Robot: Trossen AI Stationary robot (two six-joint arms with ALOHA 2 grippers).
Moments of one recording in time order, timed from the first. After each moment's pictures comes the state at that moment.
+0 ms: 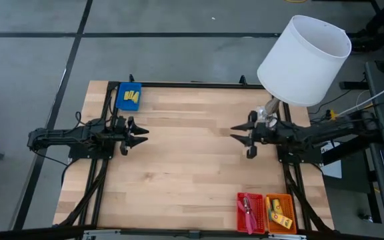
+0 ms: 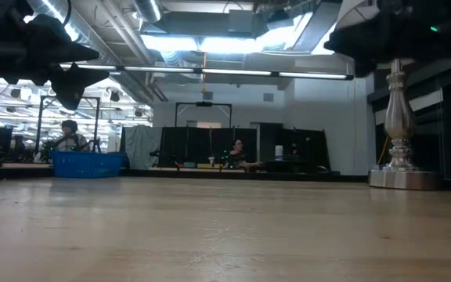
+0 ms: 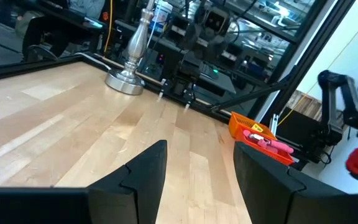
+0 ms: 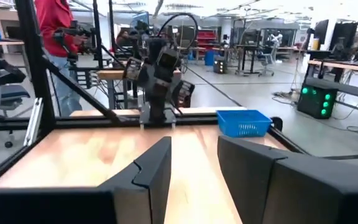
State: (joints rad) left arm 0.07 0.03 0.01 0.03 0.02 -0.43; right arm 0.12 0.83 0.22 0.65 0.21 -0.01
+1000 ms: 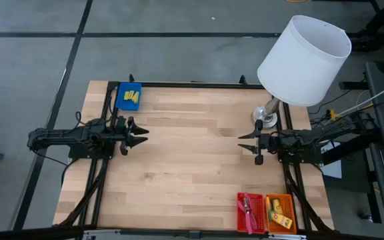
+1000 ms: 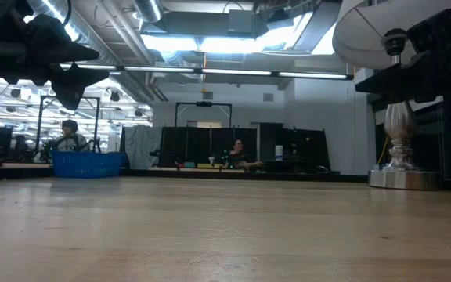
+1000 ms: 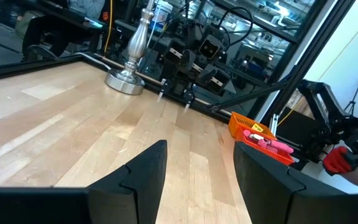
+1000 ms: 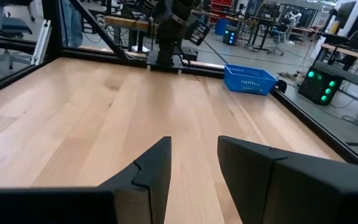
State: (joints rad) left arm 0.07 0.03 0.01 0.03 0.02 -0.43; right arm 0.25 0.52 0.02 0.37 0.30 -0.11
